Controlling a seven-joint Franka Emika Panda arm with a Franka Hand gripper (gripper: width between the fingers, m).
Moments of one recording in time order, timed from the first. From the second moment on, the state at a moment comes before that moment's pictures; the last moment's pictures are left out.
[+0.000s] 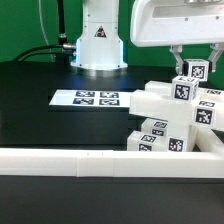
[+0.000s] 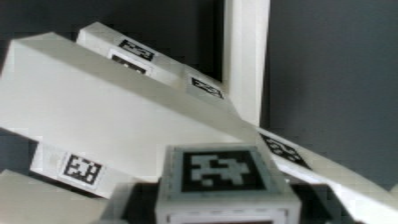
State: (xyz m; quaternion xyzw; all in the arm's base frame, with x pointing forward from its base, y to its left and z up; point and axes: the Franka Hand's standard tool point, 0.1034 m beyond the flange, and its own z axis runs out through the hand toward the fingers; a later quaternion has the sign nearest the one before) arm 0.576 0.119 0.122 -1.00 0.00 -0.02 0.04
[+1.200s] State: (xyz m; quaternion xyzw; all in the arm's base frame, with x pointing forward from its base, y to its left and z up) arm 0.576 0.118 0.113 -1.00 0.00 -0.03 0.04
